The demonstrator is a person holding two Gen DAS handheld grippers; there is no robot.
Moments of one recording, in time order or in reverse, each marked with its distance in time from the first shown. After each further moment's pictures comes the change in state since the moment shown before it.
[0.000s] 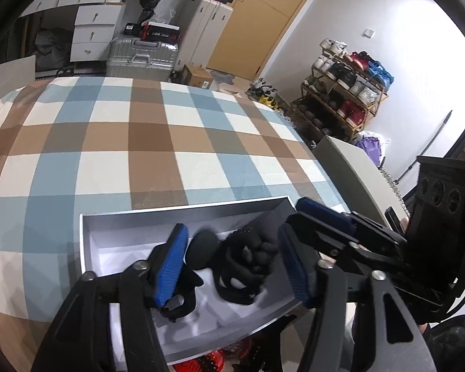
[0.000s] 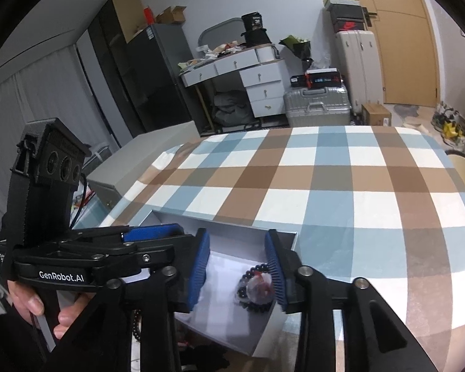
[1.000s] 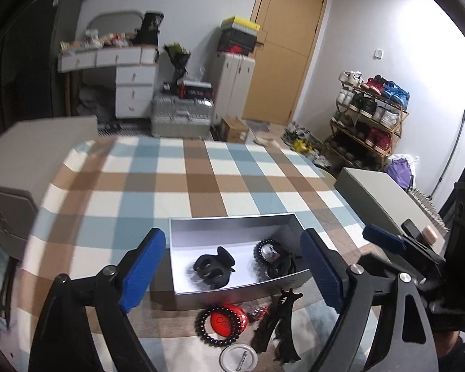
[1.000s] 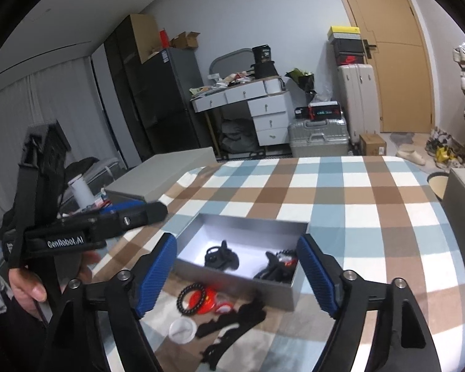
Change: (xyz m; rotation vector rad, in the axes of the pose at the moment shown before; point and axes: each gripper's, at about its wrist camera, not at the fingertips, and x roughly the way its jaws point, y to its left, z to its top) left arm -0.081 -0.023 -0.030 0.088 -0.264 0.247; right arm -0.086 0.048 -0.027 -0.048 -0.133 -0.008
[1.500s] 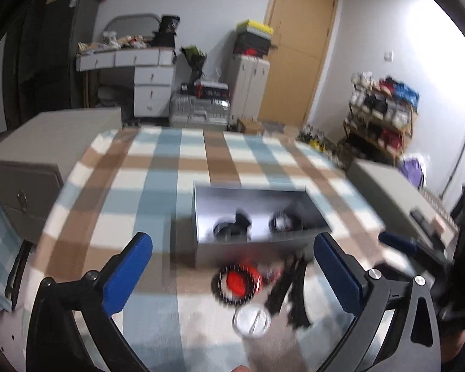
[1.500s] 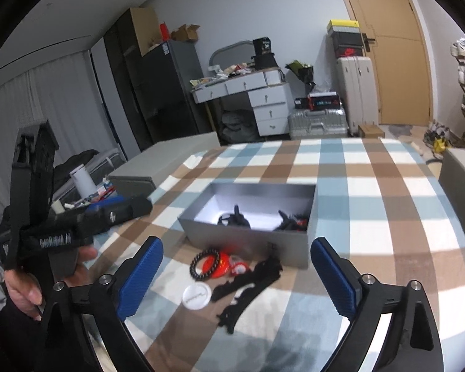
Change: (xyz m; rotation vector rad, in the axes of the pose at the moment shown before) left arm -0.013 0.010 -0.046 -0.008 0.016 0.075; right arm -0.015 0.016 -0.039 0.009 0.039 -0.010
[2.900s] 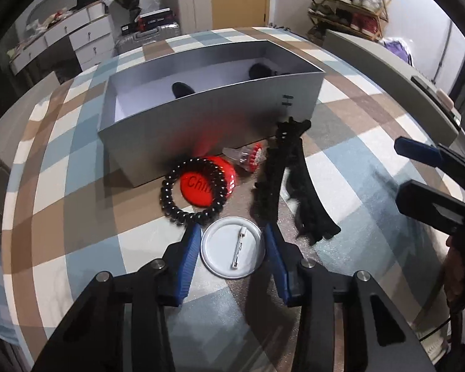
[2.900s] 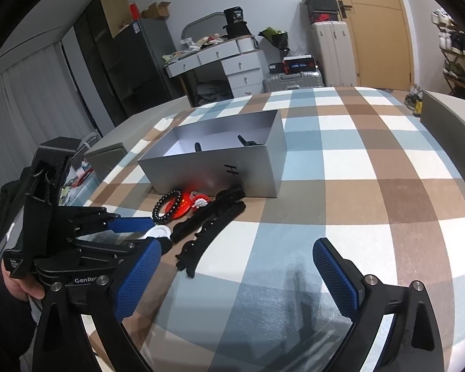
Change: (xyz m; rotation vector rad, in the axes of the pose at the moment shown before) left arm 0.058 -0.041 -0.051 0.302 0.390 -0.037; right arm 0.009 -0.025 -0.053 0.081 0.129 -0.081
